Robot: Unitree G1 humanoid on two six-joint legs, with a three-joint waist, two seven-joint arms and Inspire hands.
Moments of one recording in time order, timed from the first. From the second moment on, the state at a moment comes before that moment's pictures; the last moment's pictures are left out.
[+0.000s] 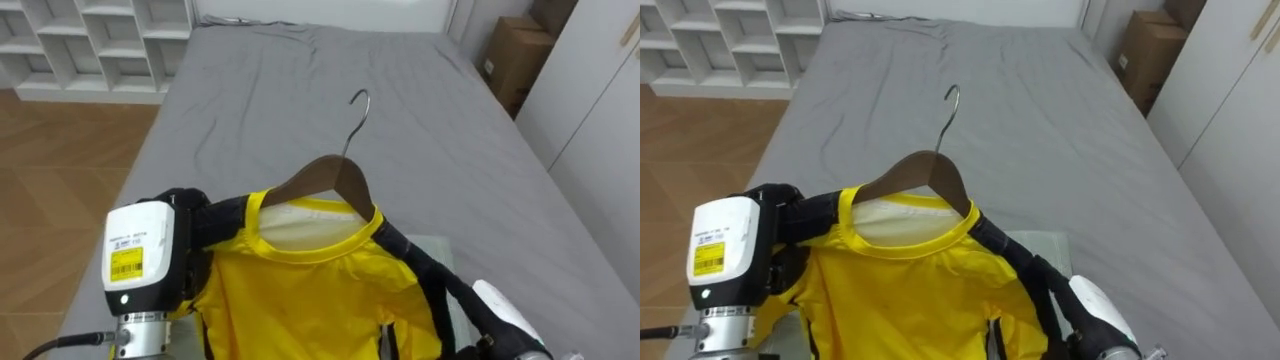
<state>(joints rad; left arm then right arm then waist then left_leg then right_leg) 0.04 0.29 -0.09 0.23 0.96 -0.11 0.73 0.09 -0.31 0.10 0.26 -0.53 -0.06 0.14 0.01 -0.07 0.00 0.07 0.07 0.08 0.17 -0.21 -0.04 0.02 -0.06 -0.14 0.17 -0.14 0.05</state>
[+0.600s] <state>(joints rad) 0.04 0.26 -0.10 0.23 0.95 -0.12 0.77 0.05 -0.31 0.09 0.22 -0.64 -0.07 -0.02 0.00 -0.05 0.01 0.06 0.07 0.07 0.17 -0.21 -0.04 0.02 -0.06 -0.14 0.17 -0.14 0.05</state>
